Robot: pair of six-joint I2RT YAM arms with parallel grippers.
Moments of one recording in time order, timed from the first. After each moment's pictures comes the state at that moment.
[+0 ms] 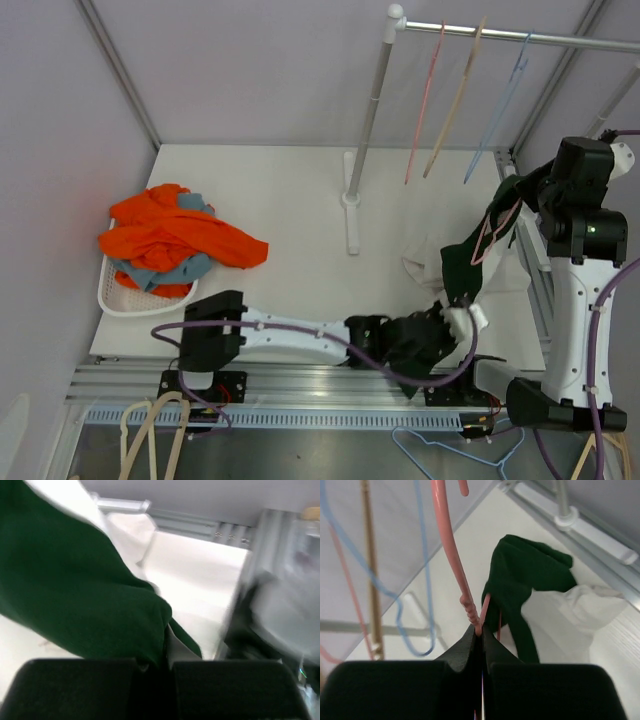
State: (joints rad) left arm -1.56 1.81 1.26 0.34 -0.42 0.08; right arm -0.10 1.16 1.68 -1.00 0.29 0.70
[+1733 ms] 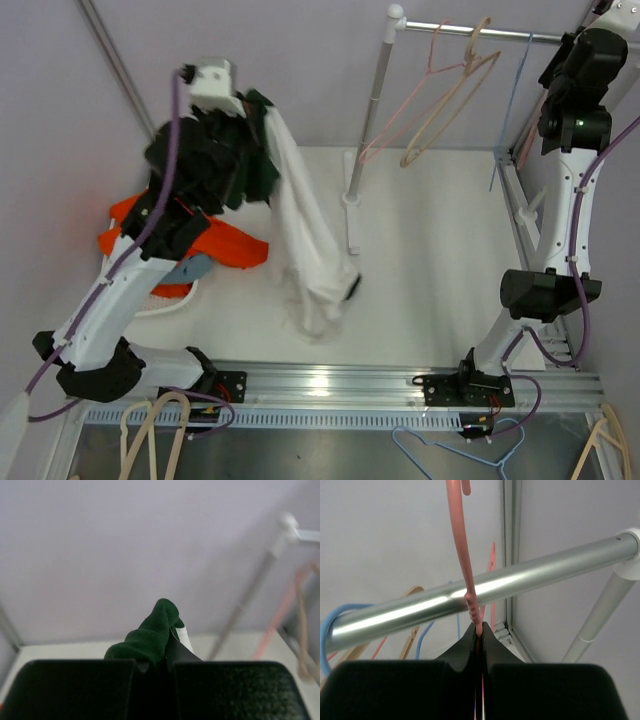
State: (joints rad) left arm -0.77 1.27 1.76 -0.37 -0.51 -0.01; right arm -0.14 1.79 2.34 -0.55 0.30 0.10
